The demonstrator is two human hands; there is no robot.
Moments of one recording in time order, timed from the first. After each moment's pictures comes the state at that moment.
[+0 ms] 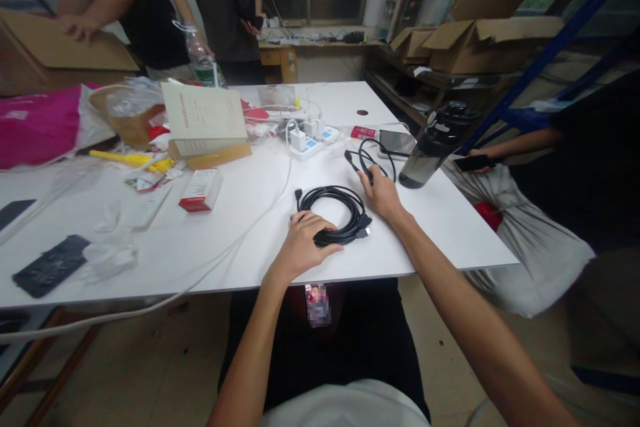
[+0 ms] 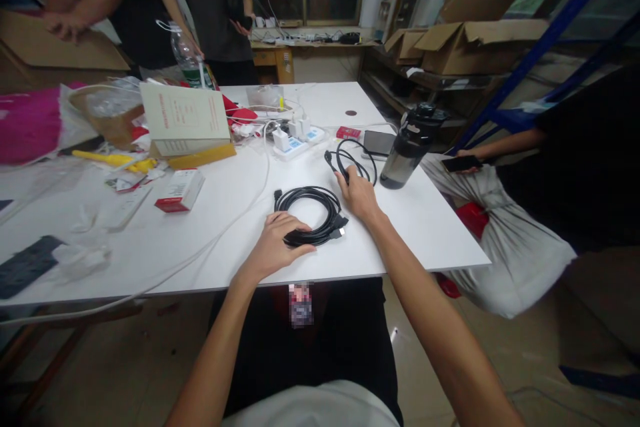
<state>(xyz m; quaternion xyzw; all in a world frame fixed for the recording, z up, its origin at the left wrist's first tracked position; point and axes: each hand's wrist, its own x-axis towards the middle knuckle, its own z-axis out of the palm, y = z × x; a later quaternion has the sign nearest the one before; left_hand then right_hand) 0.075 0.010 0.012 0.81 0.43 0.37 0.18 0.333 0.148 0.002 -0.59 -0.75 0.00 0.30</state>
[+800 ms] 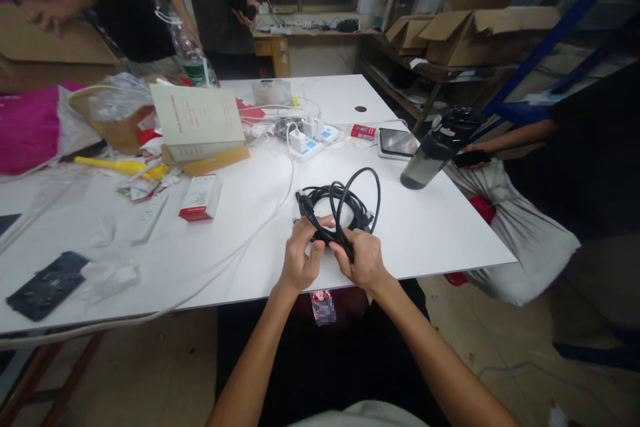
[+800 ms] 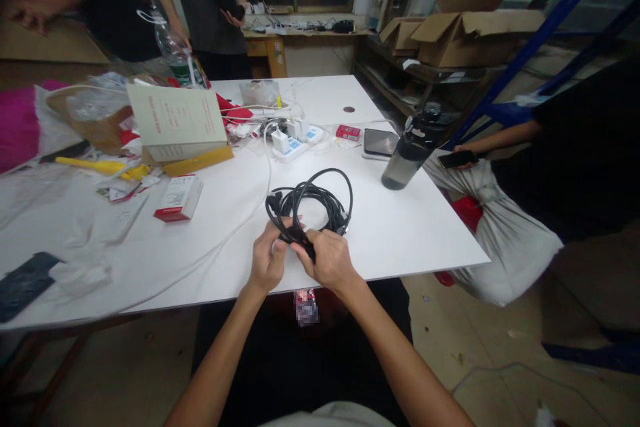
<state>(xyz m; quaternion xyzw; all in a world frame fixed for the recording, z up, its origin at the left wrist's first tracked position) 0.064 -0.001 0.018 0.71 0.35 0.57 0.22 0.240 0.004 0.018 -0.36 -0.79 -0.11 0.49</state>
